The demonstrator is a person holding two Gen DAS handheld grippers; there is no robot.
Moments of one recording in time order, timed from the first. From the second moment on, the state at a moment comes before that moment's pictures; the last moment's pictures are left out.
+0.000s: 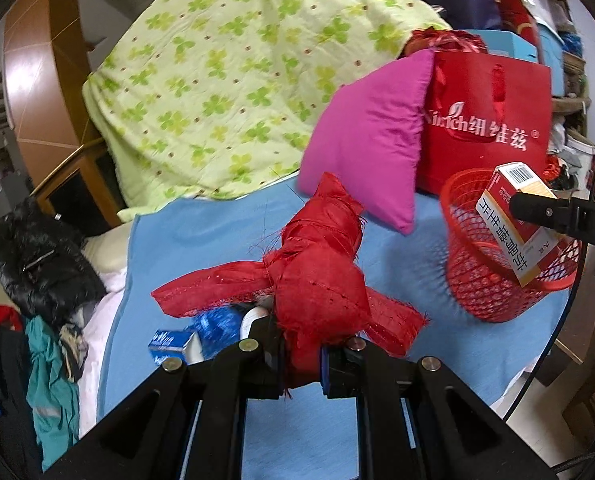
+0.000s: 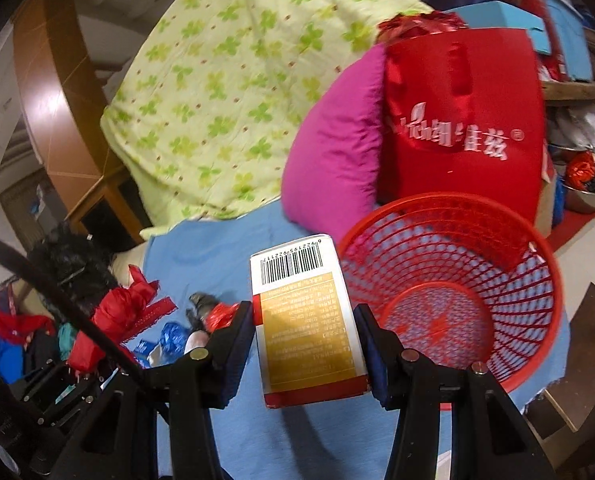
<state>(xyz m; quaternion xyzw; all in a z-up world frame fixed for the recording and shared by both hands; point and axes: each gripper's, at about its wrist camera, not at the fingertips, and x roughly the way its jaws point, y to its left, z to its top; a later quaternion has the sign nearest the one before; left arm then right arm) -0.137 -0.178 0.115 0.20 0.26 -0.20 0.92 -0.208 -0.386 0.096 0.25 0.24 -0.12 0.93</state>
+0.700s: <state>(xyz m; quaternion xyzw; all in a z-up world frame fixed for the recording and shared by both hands) -0.113 -0.343 0.103 0.17 0.32 -0.42 0.83 -0.252 -0.522 0.046 0.43 0.20 -0.15 0.86</state>
